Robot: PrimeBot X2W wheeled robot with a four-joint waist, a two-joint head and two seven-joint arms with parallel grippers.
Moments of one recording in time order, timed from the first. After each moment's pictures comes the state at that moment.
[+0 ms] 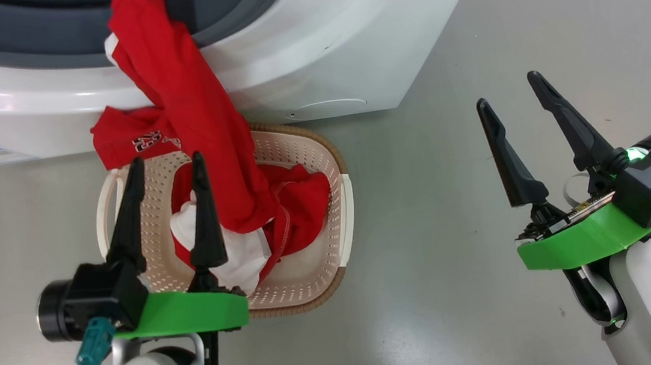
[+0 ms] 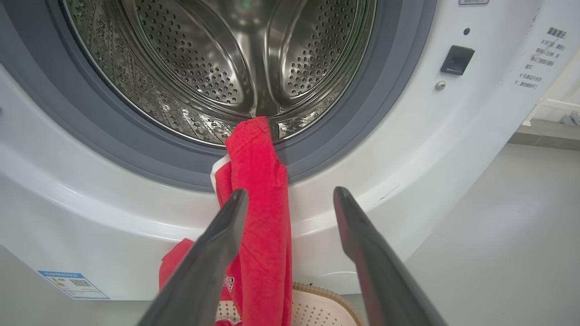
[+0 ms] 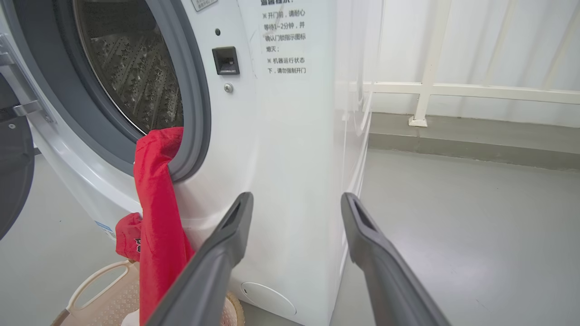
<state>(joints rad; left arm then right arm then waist) -0.36 0.14 -0.30 0.00 -0.31 0.27 -0.18 -0.33 -0.12 0.13 0.08 0.25 0.13 -0.26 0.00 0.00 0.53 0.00</state>
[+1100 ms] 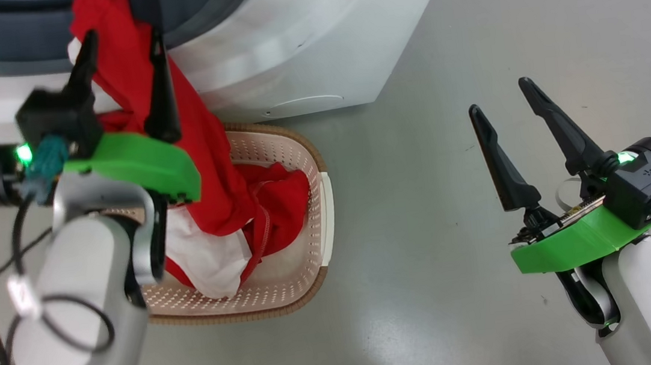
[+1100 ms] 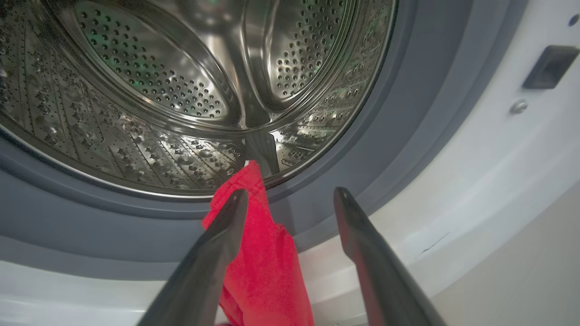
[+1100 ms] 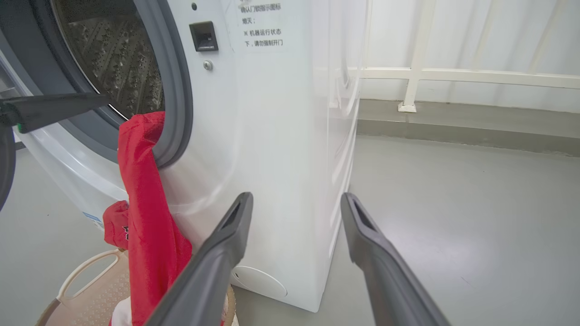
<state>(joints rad) -0.76 0.18 -0.30 0.26 -0.32 0.22 -0.01 -0.33 -0.12 0.14 0.10 0.25 0.13 -0.26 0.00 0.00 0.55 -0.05</state>
